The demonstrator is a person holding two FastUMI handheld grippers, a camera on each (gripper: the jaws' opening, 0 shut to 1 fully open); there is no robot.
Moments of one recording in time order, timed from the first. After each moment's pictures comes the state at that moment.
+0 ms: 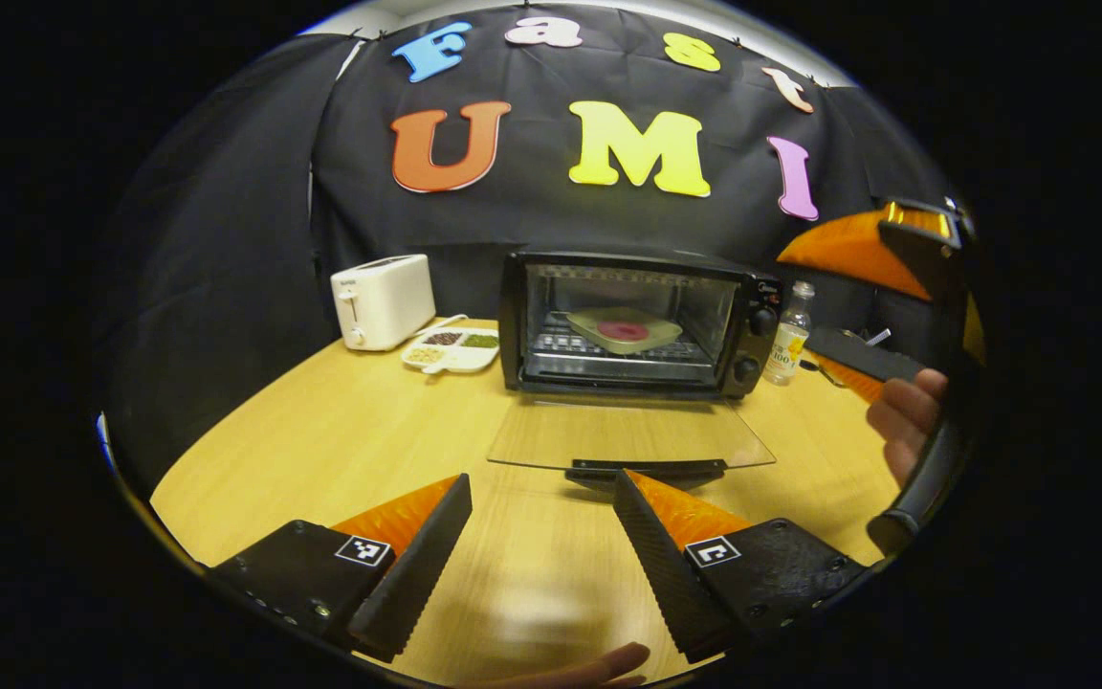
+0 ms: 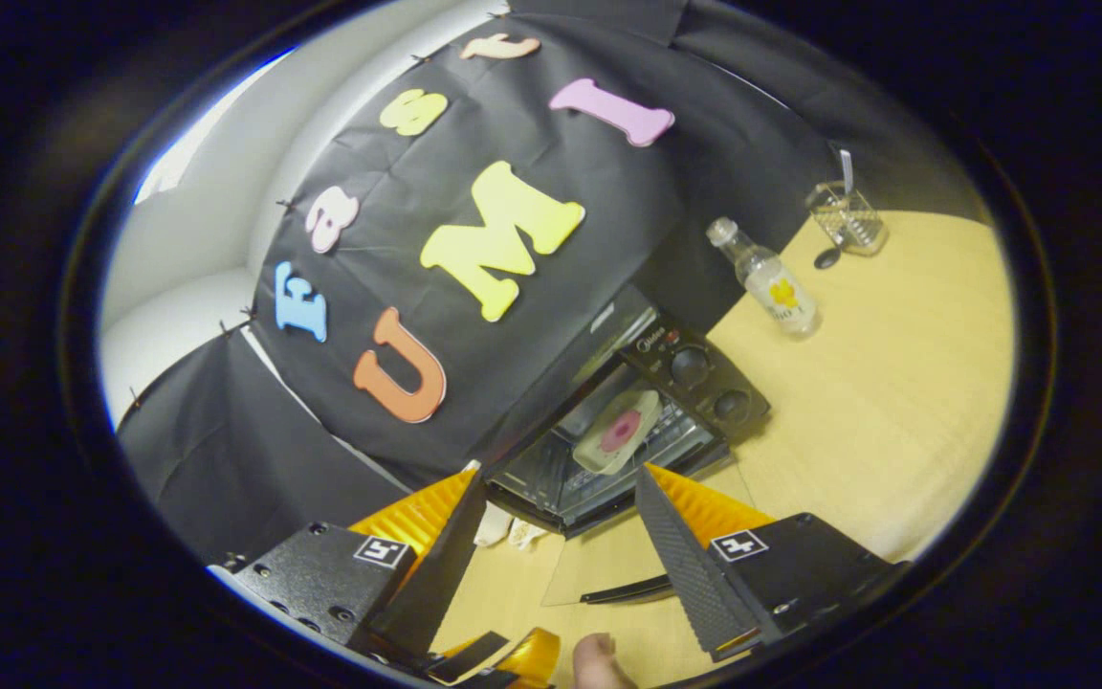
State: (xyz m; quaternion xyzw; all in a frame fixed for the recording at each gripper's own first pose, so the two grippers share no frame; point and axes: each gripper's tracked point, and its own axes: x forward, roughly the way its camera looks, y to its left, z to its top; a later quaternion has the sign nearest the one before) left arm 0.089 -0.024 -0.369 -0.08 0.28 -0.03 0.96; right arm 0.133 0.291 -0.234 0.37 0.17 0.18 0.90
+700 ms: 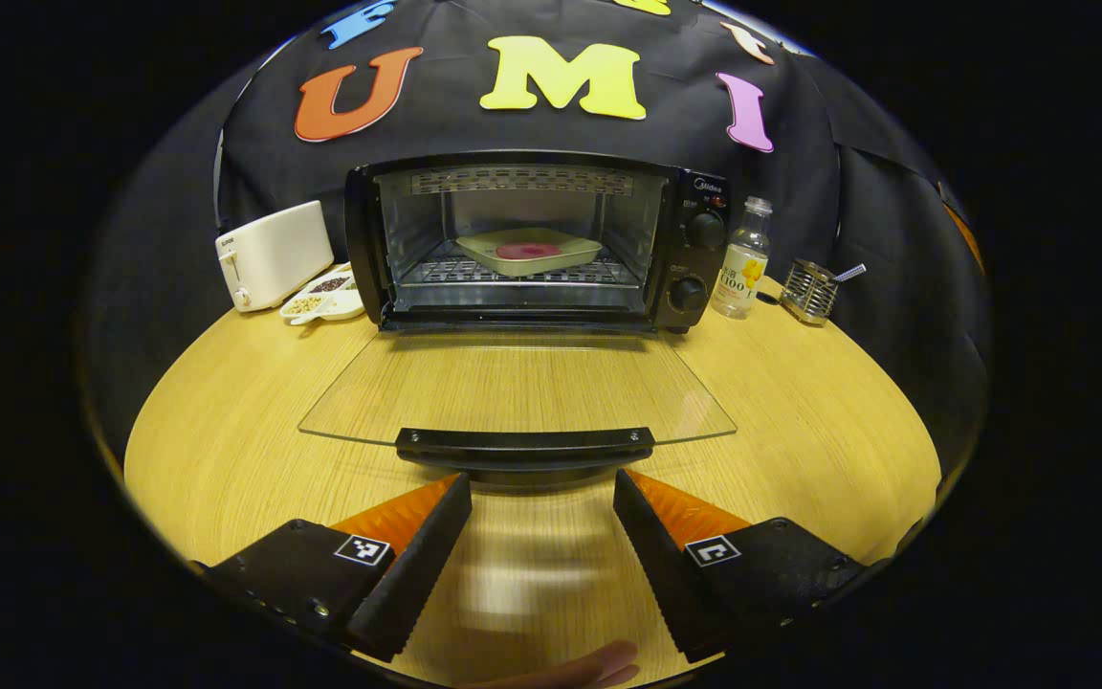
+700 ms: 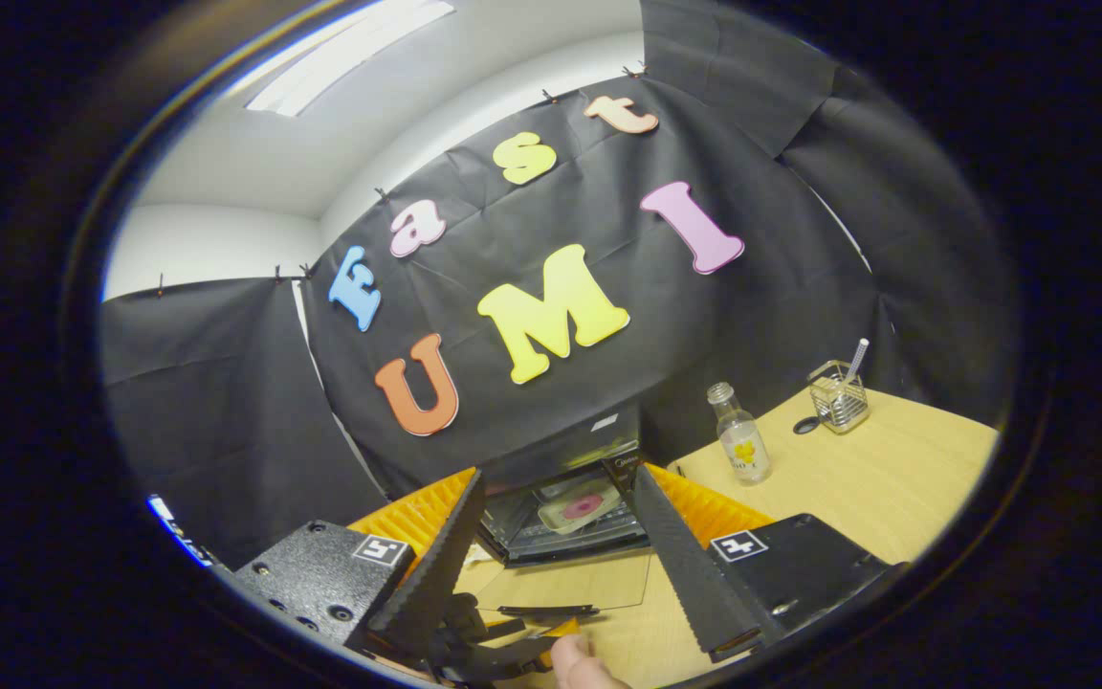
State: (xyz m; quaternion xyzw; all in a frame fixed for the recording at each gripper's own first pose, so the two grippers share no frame) left arm 0.120 -0.110 -0.422 -0.07 0.35 -0.10 0.93; right arm 0.089 0.208 -0.170 0.23 0.04 0.18 0.95
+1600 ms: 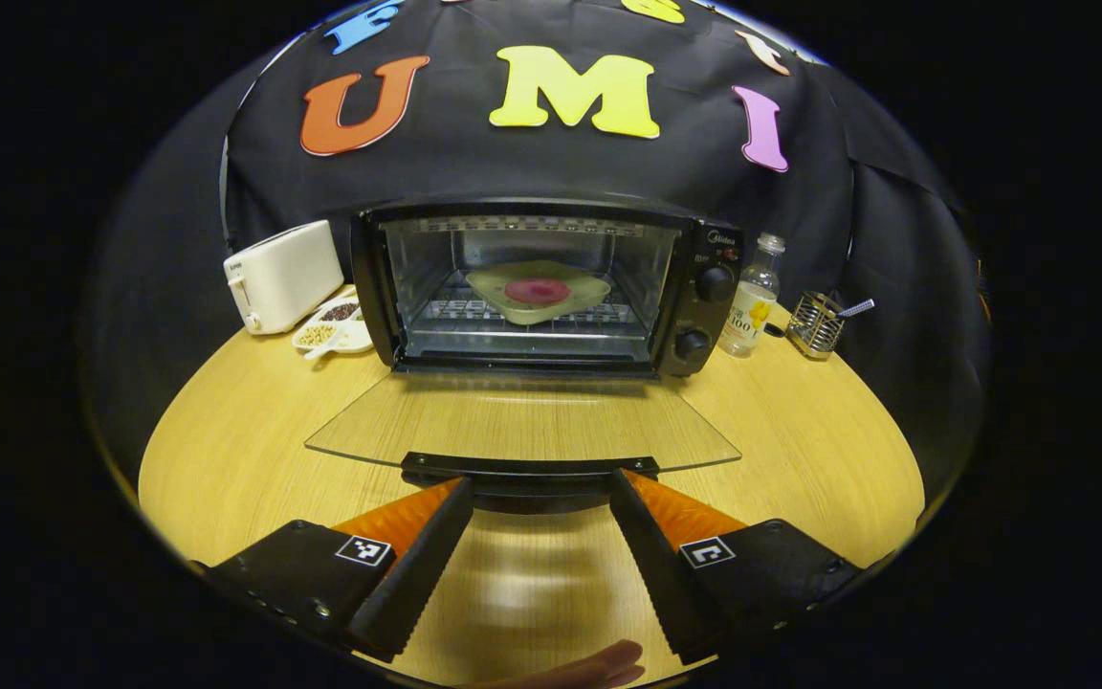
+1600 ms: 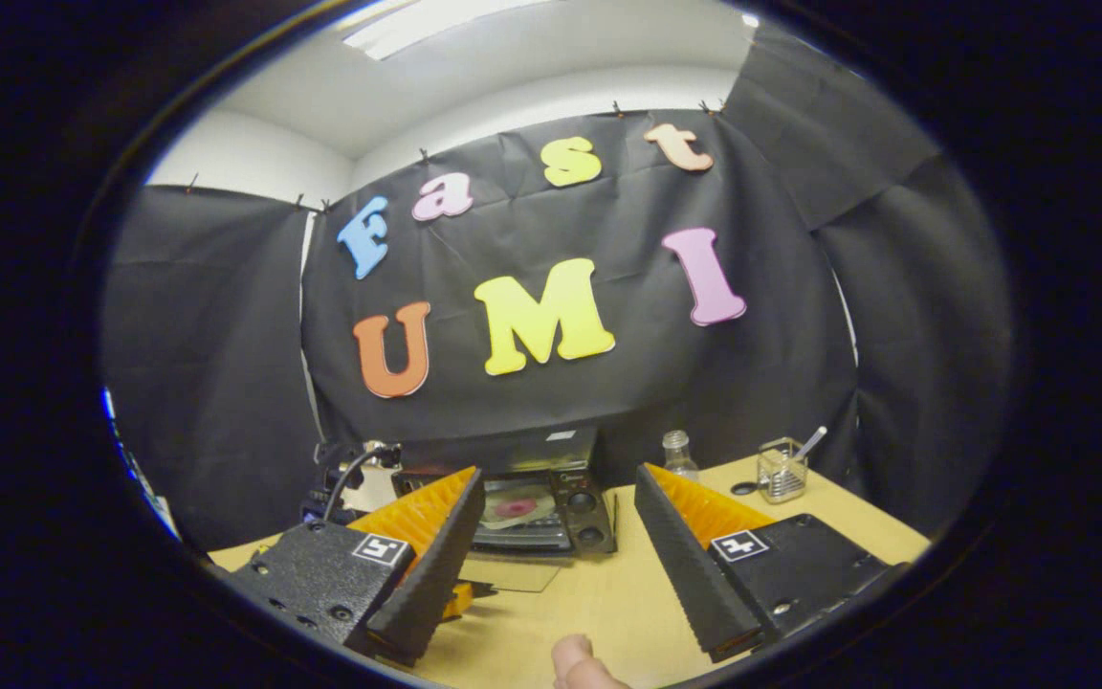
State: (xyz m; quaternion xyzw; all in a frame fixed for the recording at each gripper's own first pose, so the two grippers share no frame) left arm 0.147 -0.101 -0.368 -0.07 0.33 -0.08 0.94; right arm 0.077 0.182 -0.162 0.06 0.02 0.13 0.99
